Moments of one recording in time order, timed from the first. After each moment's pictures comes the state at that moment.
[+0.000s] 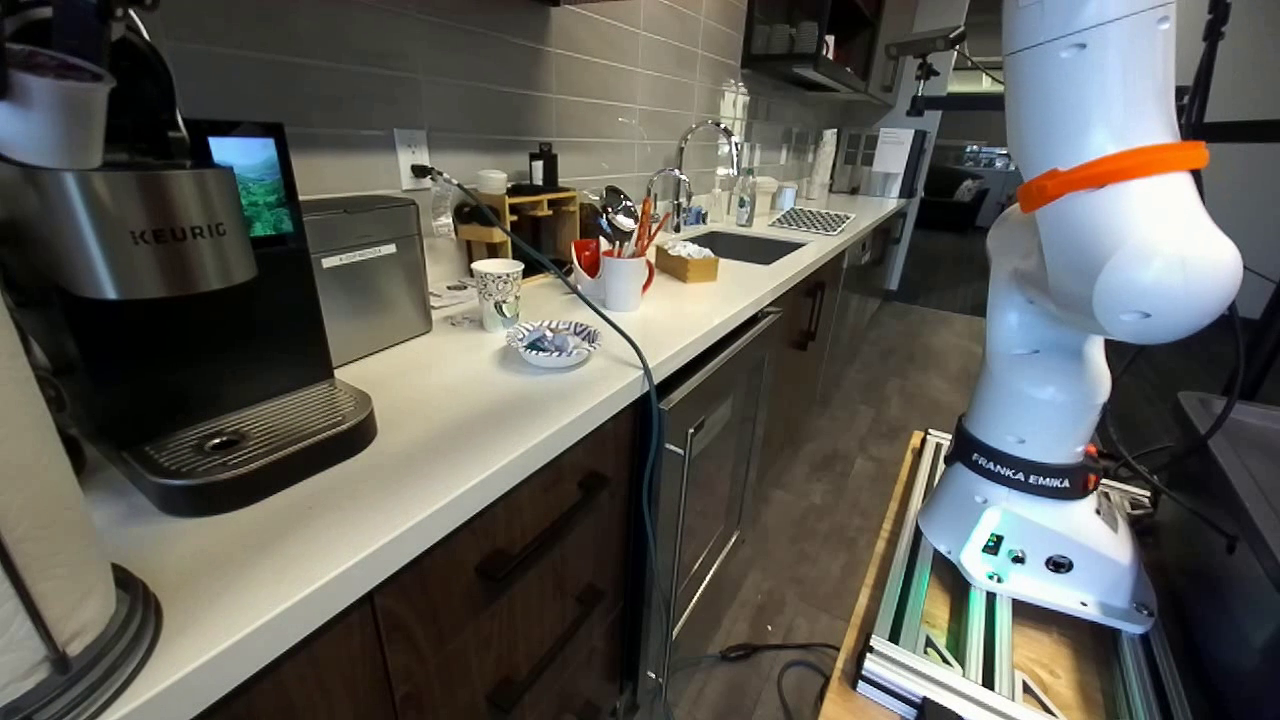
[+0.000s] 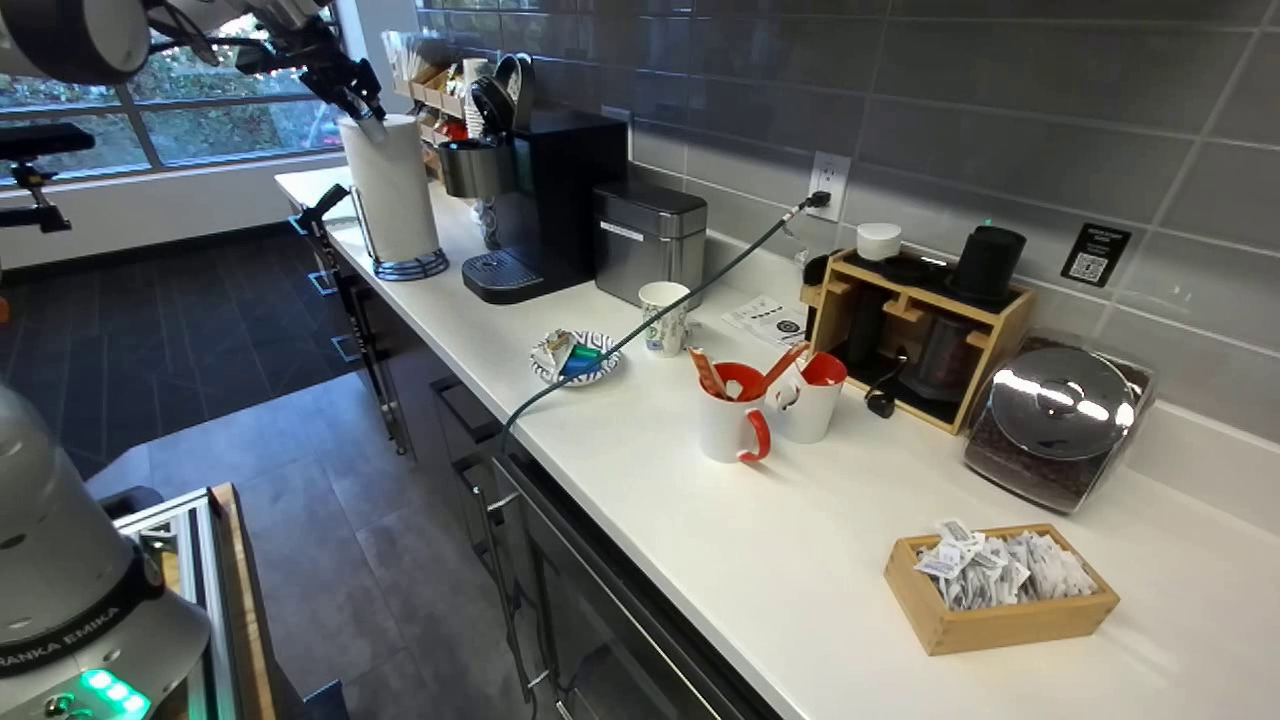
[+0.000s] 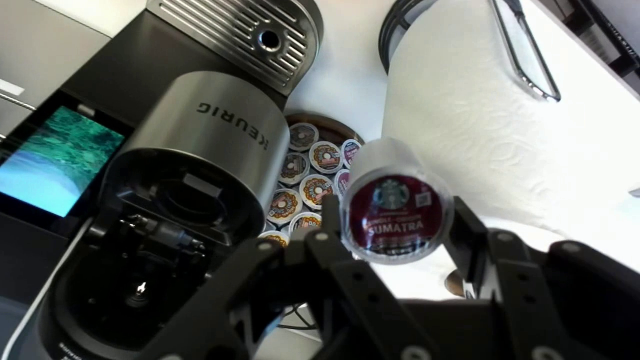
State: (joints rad) arm 0.38 0.32 0.68 -1.43 -0.62 2.07 0.55
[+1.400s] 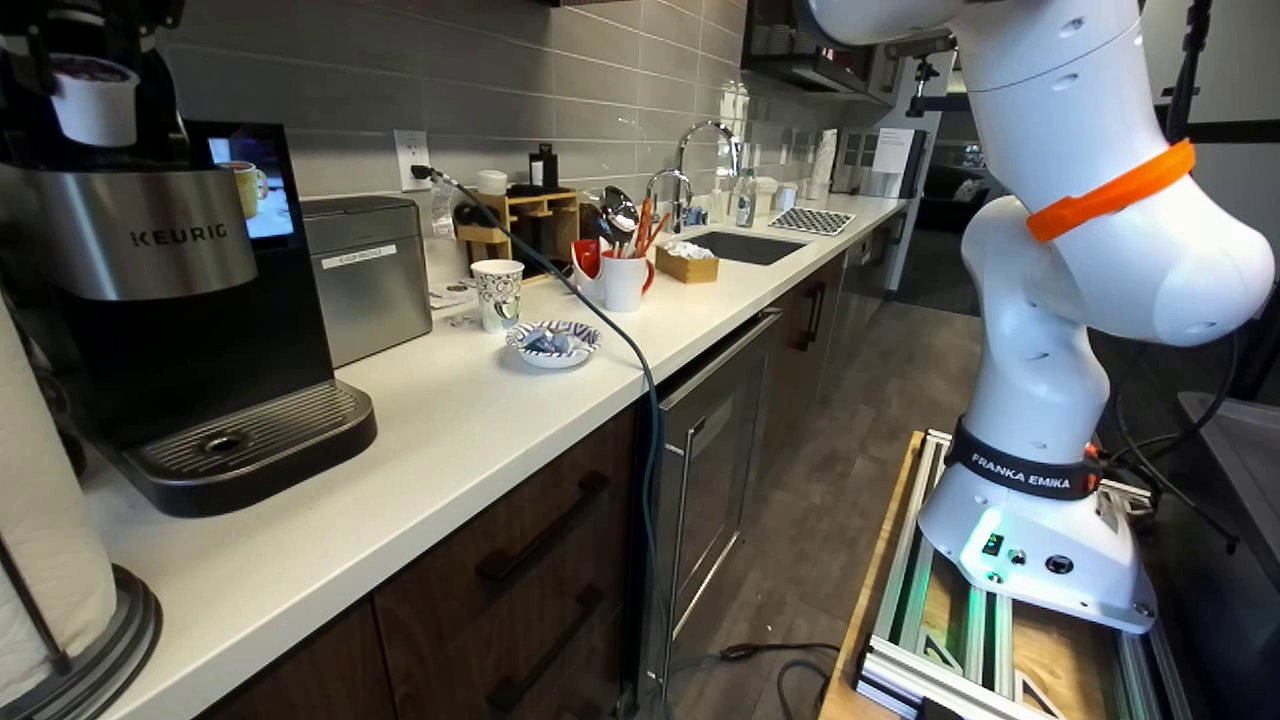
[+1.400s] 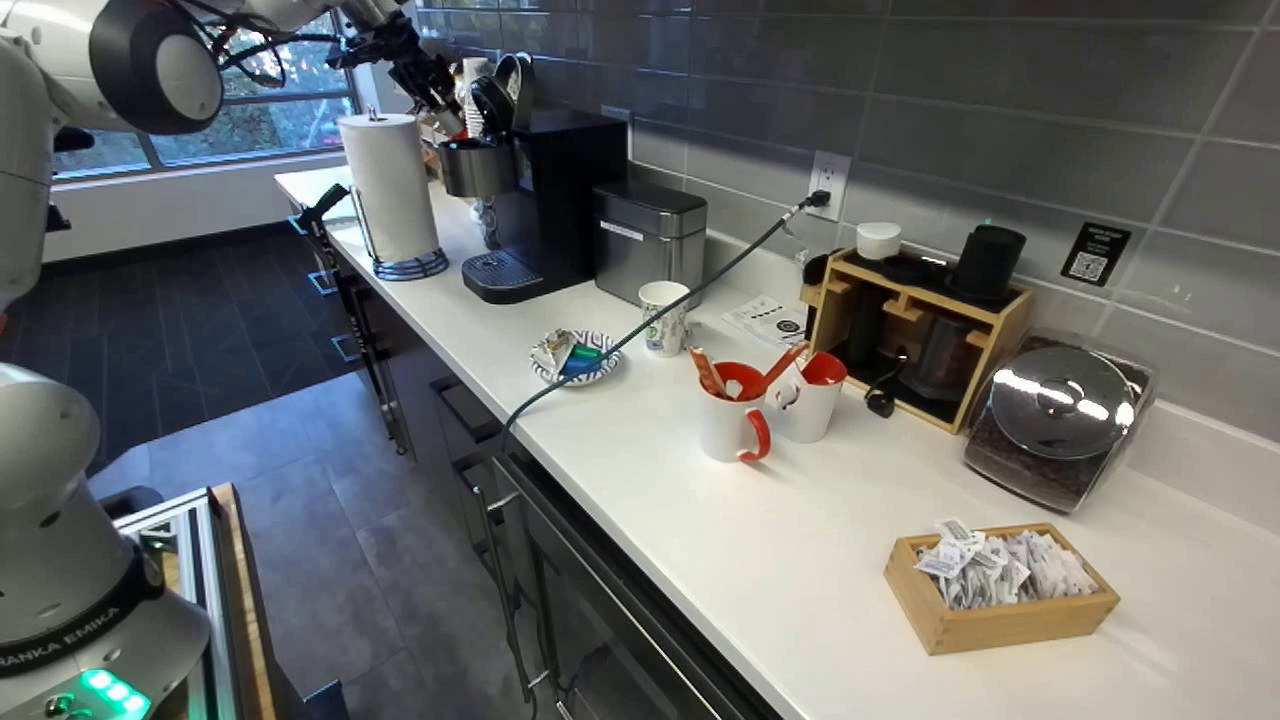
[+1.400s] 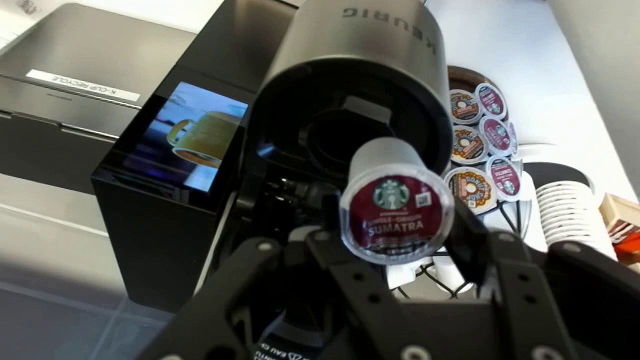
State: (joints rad) arm 0.71 0.56 0.15 -0.97 -0.51 1.91 0.55
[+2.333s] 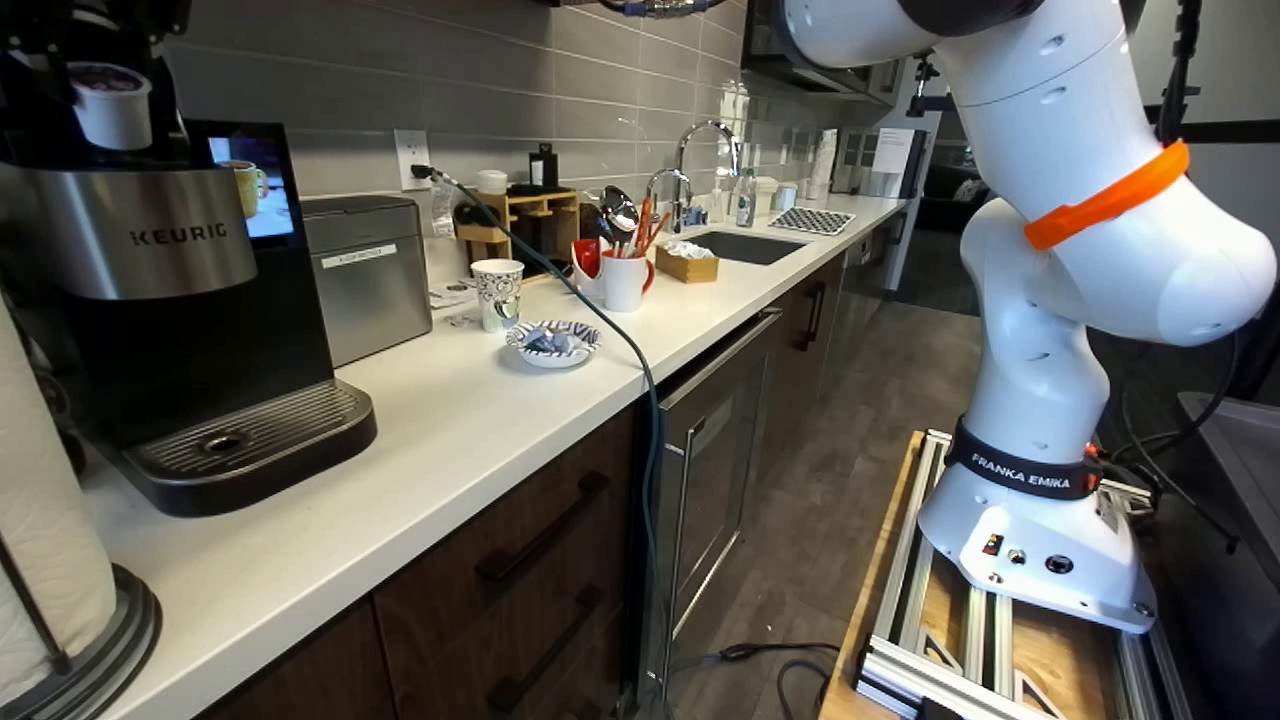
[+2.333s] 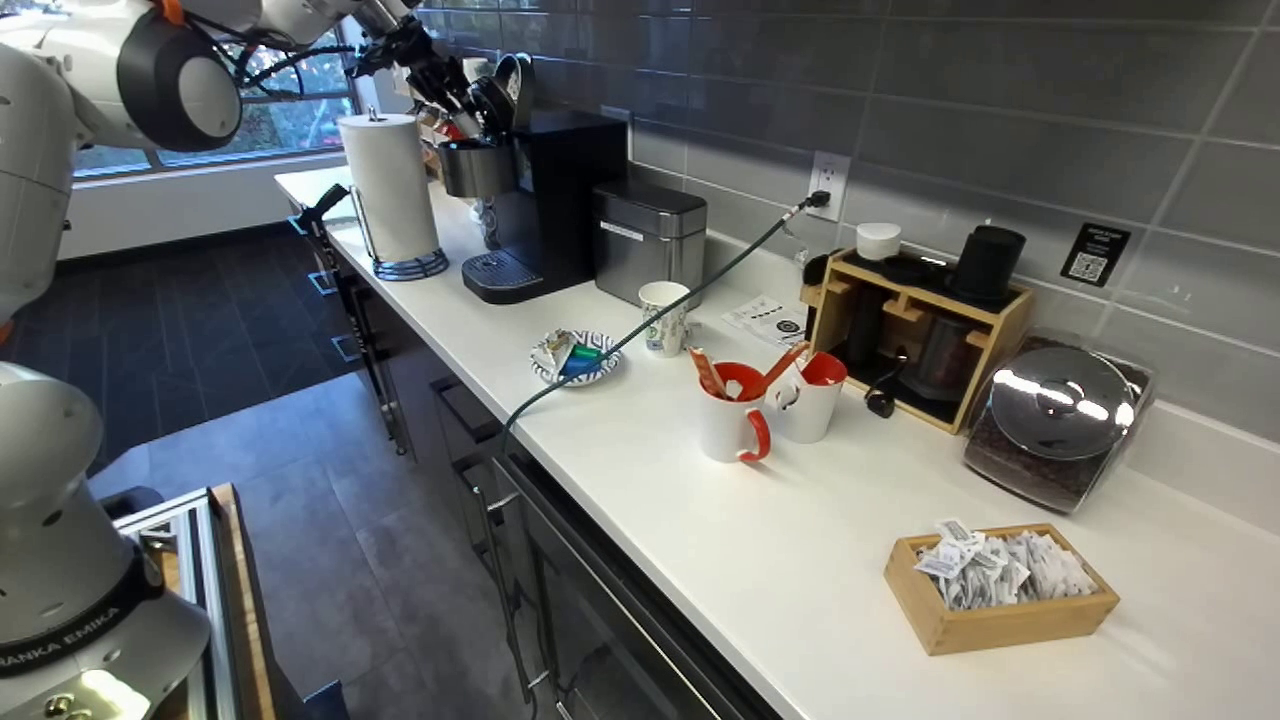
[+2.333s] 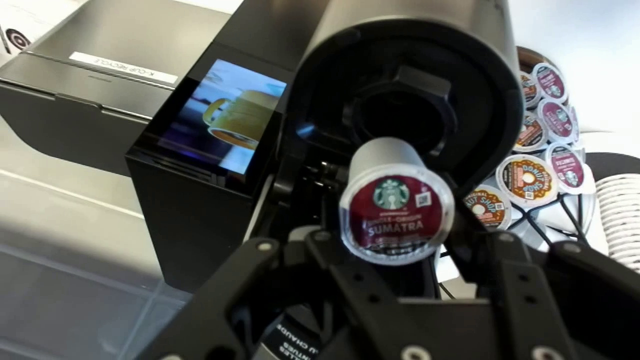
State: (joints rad) arm 0.73 0.63 0.11 -0.88 -0.59 1.87 0.56
